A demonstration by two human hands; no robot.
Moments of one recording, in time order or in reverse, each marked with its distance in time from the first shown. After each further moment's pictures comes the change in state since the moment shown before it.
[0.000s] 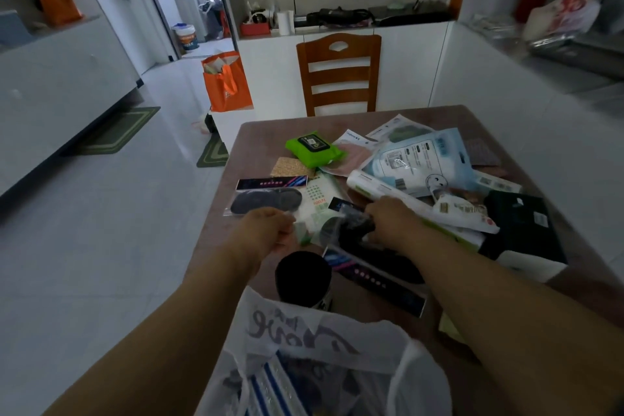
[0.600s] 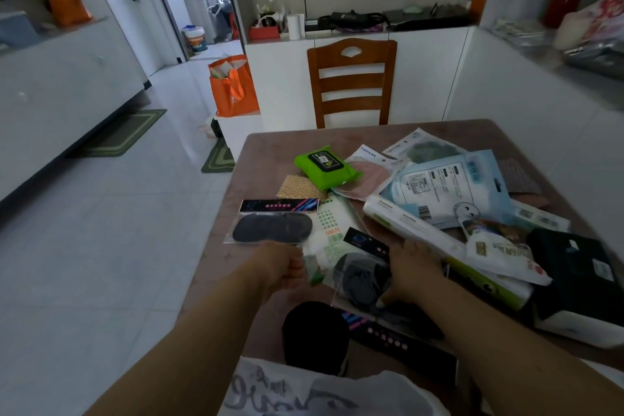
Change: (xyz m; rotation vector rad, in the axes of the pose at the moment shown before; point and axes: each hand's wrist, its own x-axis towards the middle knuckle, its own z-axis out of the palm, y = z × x) left_hand 0.086 -0.019 0.003 -0.059 -0.072 -0.347; right_hand 0.052 0.017 0.049 -0.213 -0.156 0.104
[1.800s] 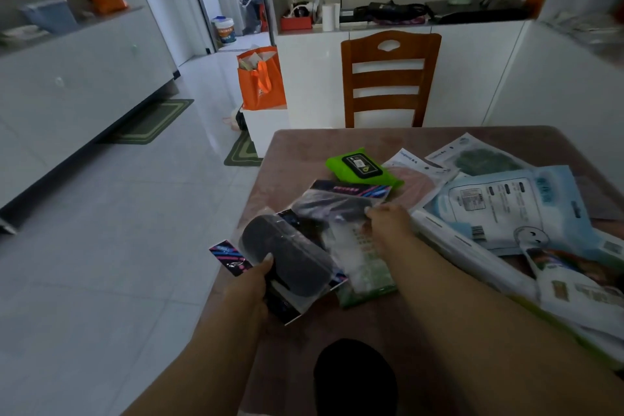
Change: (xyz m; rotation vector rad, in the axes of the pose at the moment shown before) left_hand 0.075 -0.042 -0.065 -0.667 0.389 -0.050; right_hand 0.123 -0.101 -0.046 1.558 0.203 0.295
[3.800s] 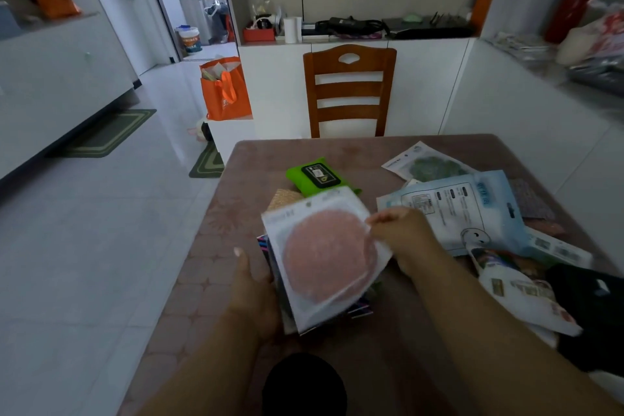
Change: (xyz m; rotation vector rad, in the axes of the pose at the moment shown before) left_hand -0.024 -0.028 0.051 -0.161 -0.616 -0.269; right_hand -0.057 -0.030 -0.103 -0.163 -0.058 -0.159
